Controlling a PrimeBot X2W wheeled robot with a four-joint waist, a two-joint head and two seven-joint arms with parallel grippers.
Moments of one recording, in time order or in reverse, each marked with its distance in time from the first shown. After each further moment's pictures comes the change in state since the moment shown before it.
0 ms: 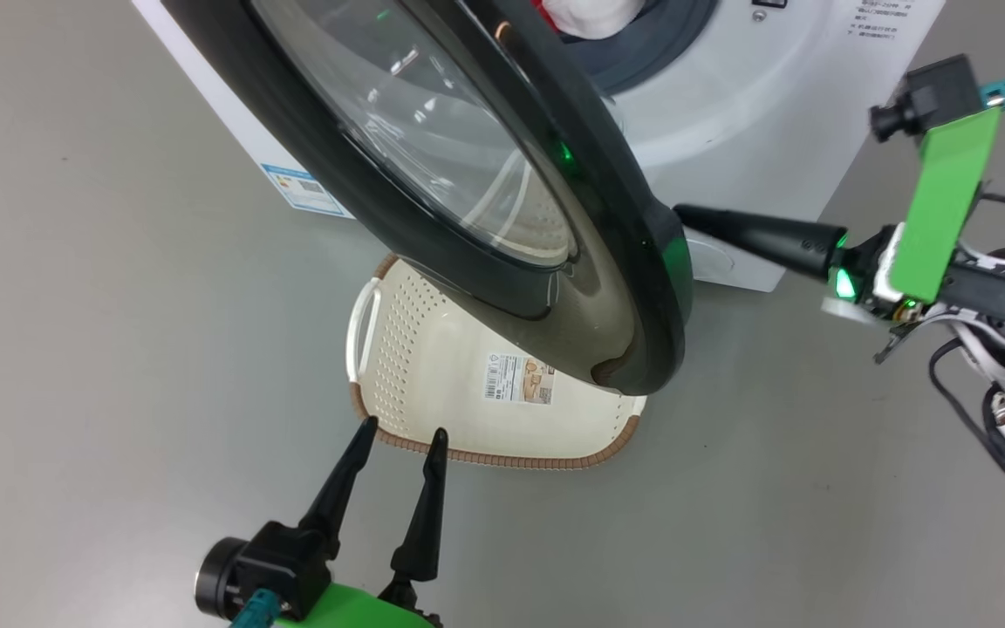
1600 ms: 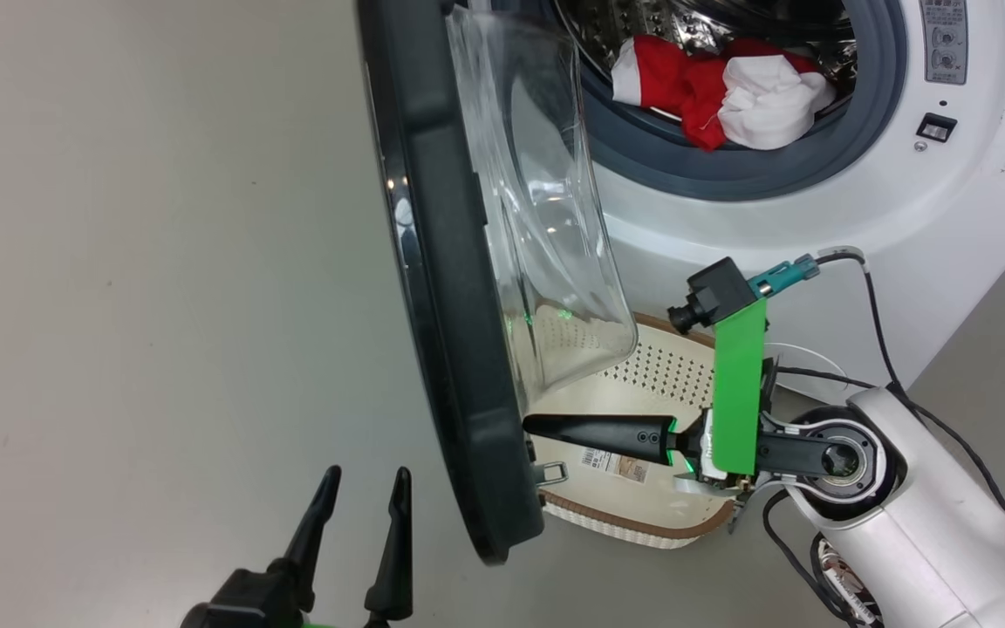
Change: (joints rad) left arm 0.103 0.001 0.031 -0.036 -0.045 0.078 0.000; right arm 0.267 0.316 -0.072 0.002 -0.221 0.000 0.187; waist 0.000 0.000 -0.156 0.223
